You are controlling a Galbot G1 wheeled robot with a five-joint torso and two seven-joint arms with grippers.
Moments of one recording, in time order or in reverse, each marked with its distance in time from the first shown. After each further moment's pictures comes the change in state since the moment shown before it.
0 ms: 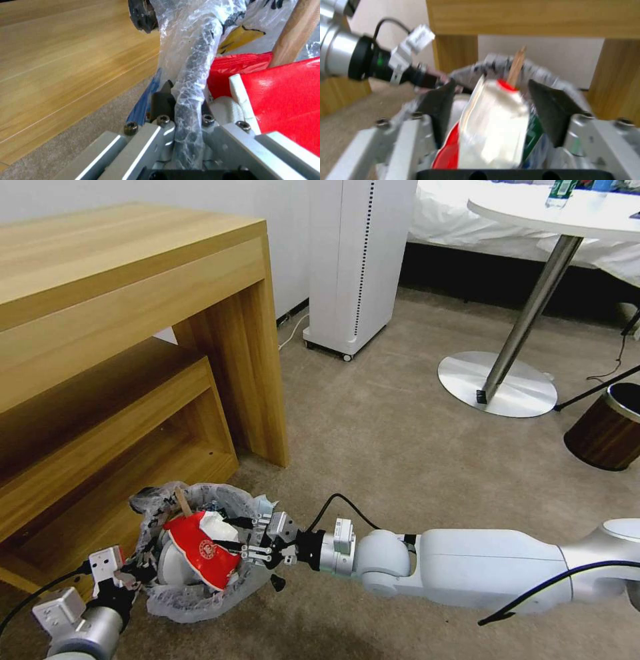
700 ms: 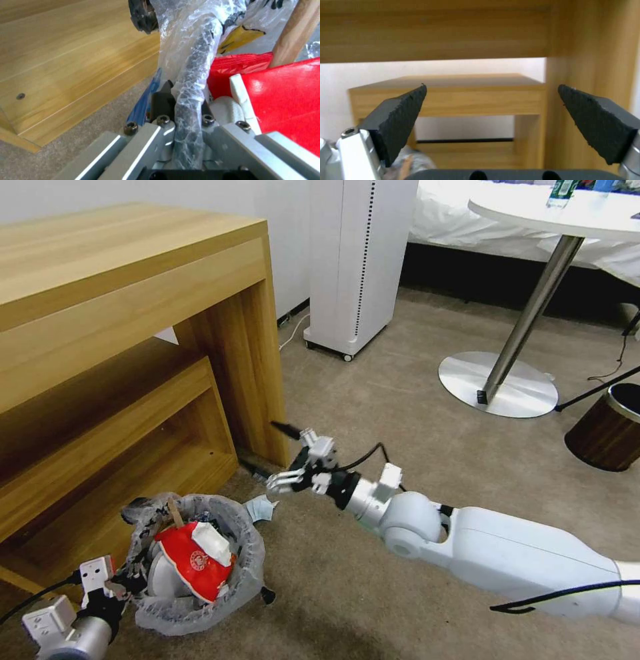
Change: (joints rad) left arm 0.047 0.026 -0.040 0.014 -0.002 0.017 -0.011; right arm -0.218 -0.151 0.477 0.096 0.025 0.028 0.026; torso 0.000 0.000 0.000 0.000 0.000
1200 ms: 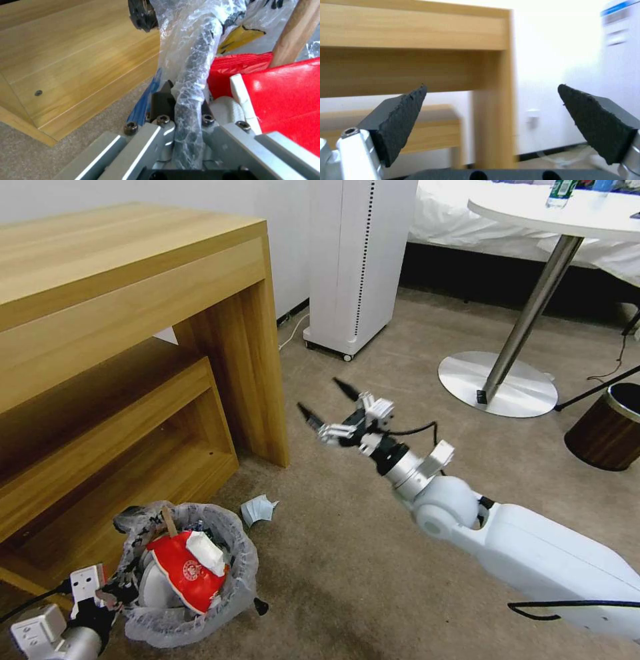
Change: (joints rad) left arm 0.048 0.009 -0.025 -0.022 -0.002 -0.009 0.000; right arm -0.240 -0.022 0.422 -0.014 -0.060 -0.006 0.073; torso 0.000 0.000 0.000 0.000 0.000
